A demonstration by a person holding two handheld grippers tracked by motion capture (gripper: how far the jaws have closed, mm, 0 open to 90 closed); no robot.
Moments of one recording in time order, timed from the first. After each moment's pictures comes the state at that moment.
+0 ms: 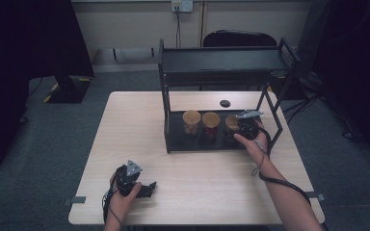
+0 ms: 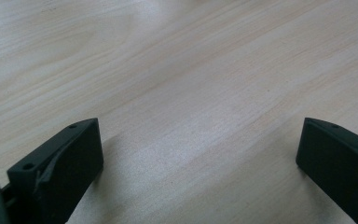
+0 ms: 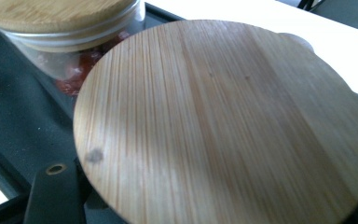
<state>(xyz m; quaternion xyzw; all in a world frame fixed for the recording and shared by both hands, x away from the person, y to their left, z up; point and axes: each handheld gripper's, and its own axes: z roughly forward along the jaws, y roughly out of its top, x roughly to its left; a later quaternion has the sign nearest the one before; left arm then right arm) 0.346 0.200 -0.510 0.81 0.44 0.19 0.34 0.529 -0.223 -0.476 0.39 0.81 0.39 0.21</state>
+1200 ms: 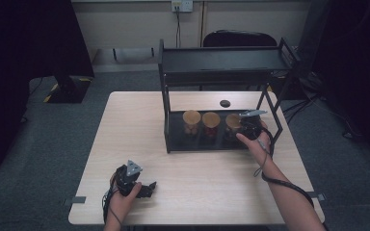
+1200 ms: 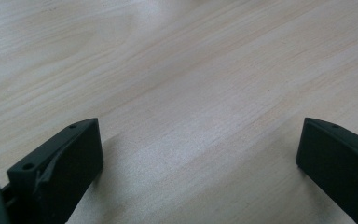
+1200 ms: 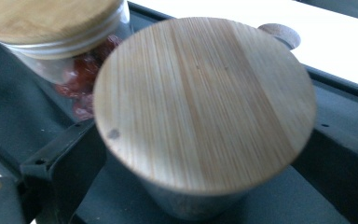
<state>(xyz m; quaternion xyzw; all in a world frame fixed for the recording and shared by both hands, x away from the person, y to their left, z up) 0.346 0.200 -0.510 0.81 0.44 0.19 0.34 0.524 -0.232 -0.467 0.42 0.80 0.39 0.21</state>
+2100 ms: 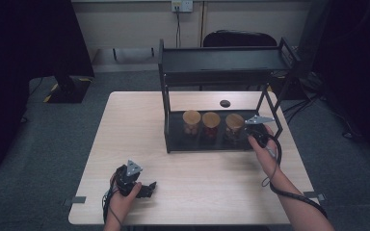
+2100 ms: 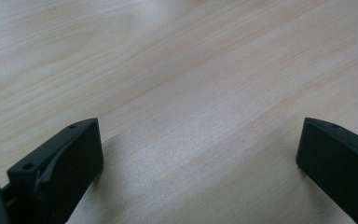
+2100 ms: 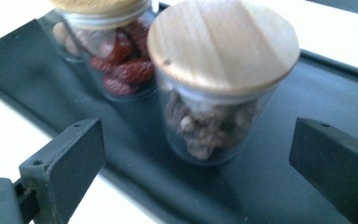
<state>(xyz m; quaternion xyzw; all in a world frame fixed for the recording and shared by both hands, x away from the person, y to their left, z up) 0.346 0.200 -0.510 0.81 0.44 0.19 0.34 0.485 -0.242 -0.462 0.42 0.79 0.39 0.21</state>
